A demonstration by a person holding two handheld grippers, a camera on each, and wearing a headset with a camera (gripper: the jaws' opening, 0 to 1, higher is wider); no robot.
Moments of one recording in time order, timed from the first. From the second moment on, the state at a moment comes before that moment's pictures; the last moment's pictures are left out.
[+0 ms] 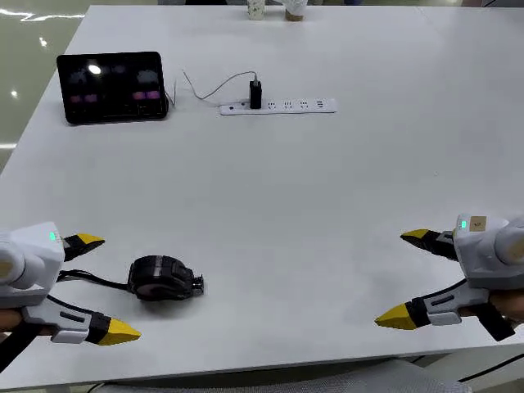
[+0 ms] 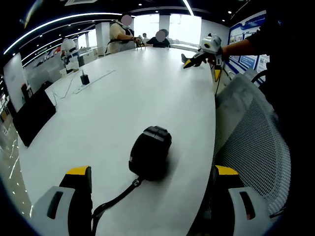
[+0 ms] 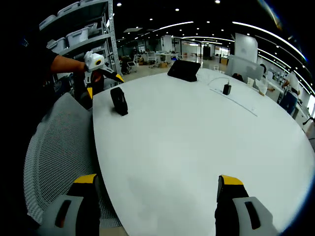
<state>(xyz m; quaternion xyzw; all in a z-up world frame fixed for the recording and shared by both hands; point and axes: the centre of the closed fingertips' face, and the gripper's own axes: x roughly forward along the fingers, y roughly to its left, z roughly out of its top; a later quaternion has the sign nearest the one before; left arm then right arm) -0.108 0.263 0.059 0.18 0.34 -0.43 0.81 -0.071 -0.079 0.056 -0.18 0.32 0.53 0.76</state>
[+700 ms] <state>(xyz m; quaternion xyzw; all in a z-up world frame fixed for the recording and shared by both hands) -0.093 0.243 0.056 0.25 0.34 -0.48 0.77 -0.055 -0.033 0.062 -0.21 0.29 0.57 0.74</state>
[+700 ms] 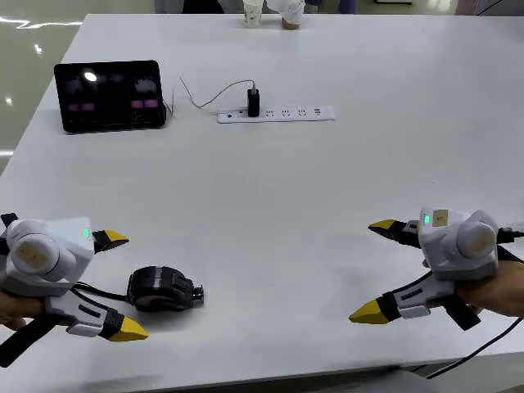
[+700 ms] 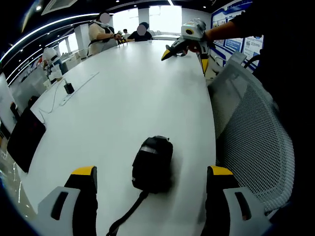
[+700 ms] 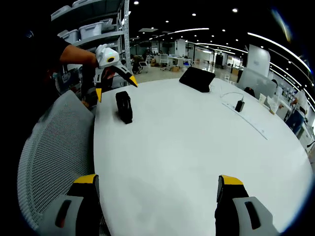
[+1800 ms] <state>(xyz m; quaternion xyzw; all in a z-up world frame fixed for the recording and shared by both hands) -0.086 0.225 0.034 0.33 0.36 -0.53 0.69 -0.061 0.056 0.058 -0.22 0.26 0.63 0.70</state>
